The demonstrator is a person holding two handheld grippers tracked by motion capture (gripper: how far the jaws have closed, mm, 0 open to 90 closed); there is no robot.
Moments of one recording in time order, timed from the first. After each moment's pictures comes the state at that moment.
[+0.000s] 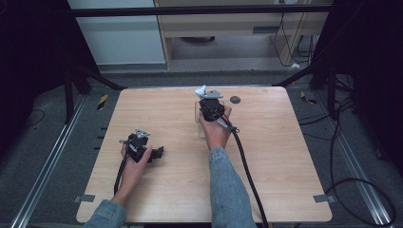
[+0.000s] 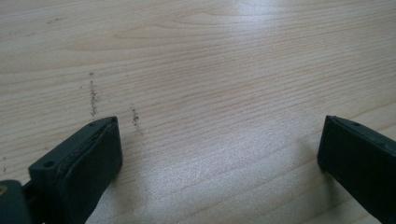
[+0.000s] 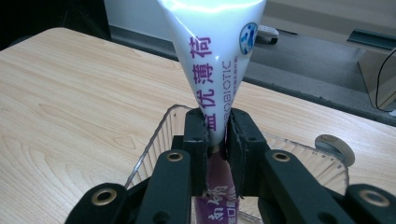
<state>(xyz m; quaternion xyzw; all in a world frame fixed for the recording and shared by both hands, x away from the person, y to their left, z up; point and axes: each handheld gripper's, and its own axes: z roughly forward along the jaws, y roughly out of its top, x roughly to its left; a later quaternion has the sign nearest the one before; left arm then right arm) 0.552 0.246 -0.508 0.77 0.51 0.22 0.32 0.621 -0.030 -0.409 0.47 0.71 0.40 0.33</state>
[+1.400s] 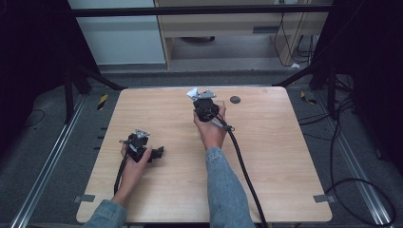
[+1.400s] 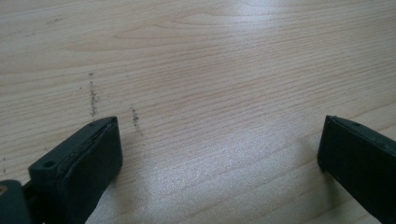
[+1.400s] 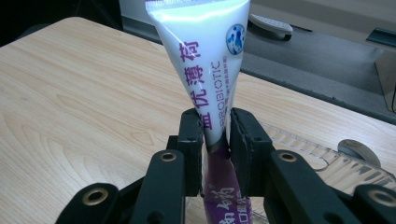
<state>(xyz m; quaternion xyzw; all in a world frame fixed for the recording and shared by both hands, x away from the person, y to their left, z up) 0.552 0.246 -0.508 0.77 0.51 0.22 0.32 0.623 -0.014 -0.411 0.46 0.73 0.40 0.31</state>
